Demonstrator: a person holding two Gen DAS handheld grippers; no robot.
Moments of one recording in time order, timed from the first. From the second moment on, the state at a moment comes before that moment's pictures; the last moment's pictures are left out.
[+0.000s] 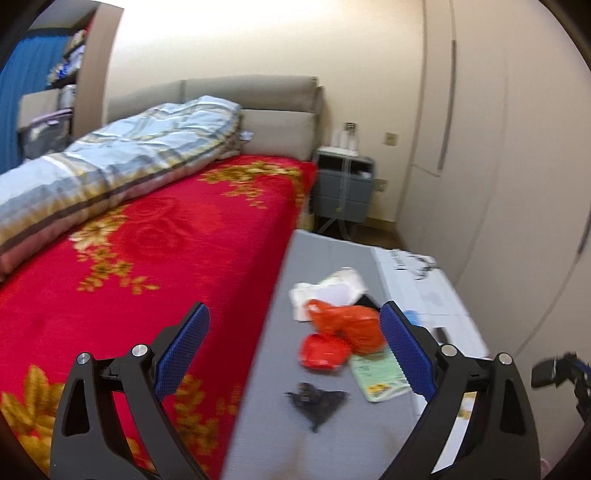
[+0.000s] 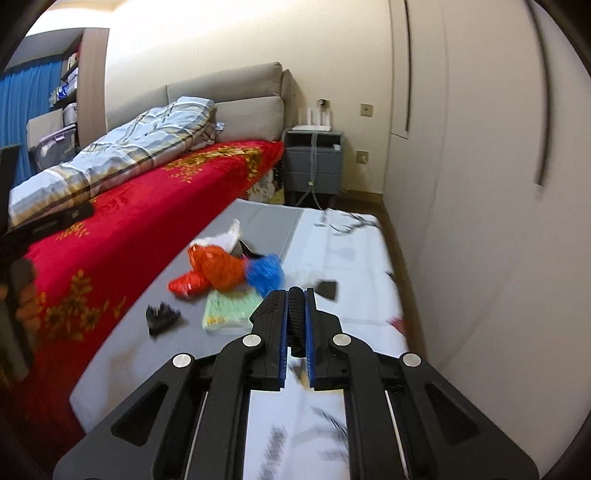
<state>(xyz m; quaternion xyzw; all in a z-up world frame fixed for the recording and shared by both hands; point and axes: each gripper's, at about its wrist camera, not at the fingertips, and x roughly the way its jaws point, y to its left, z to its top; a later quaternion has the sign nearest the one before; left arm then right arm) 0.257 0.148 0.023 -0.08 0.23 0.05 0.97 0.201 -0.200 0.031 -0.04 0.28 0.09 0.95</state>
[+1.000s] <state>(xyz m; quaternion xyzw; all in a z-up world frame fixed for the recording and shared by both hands) 0.334 0.128 -0.145 -0.05 0.40 0.01 0.92 0.159 -0.290 -0.005 0.01 0.34 0.02 0.94</state>
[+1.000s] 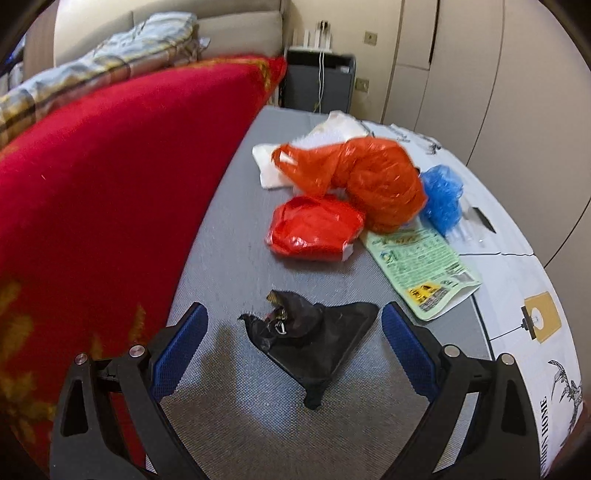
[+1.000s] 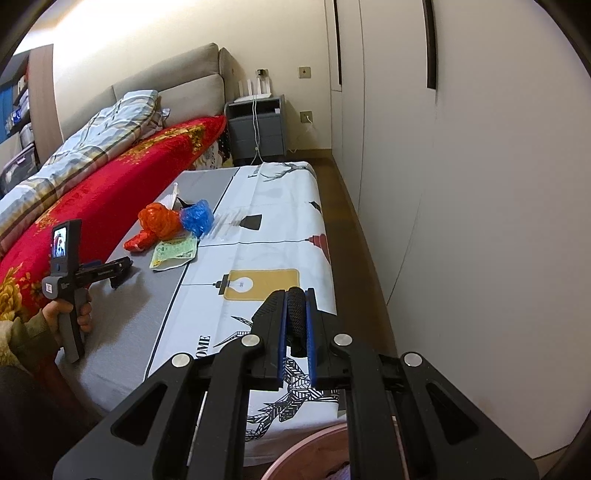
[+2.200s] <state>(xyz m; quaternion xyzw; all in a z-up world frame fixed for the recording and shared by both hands) 0.177 0.043 0.084 -0.05 0.25 -0.10 0.96 0.050 -0.292 0.102 0.02 0.22 0.07 0.97</state>
